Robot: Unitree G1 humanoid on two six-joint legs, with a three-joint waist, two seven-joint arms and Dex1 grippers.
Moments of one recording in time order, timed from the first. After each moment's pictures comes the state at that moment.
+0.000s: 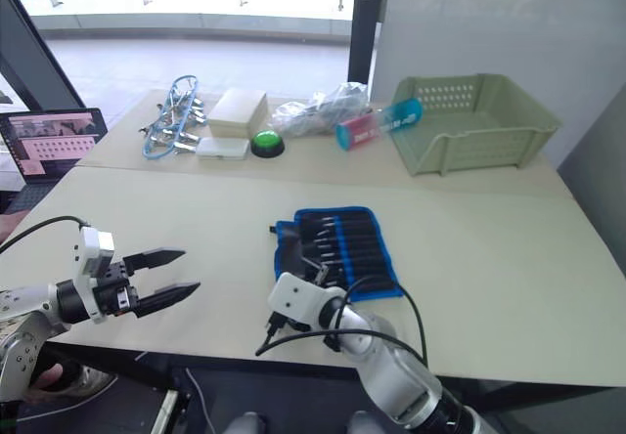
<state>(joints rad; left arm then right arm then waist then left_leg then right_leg) -0.05 0.75 0.37 -0.19 -0.58 0.46 -1.15 -0.32 -0.36 0.68 -0.42 -0.33 0.60 0.32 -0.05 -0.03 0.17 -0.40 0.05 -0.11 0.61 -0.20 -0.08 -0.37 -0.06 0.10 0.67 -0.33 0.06</state>
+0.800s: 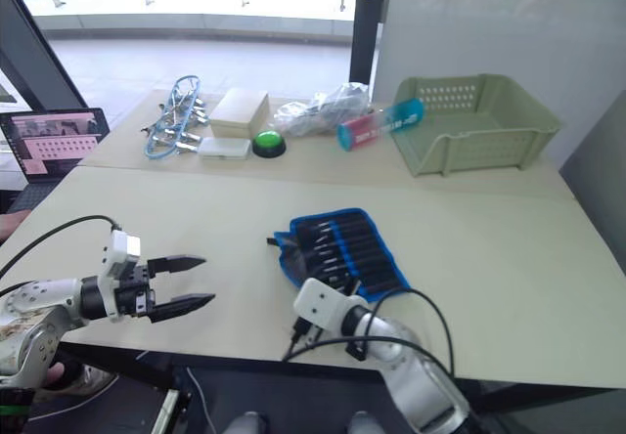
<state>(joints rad) -0.17 0.78 0.19 -0.05 -0.53 0.36 -1.26 -0.13 -0.48 0.46 -0.48 -0.17 0.36 0.53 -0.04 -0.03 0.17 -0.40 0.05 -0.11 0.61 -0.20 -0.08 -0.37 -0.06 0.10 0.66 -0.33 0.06</state>
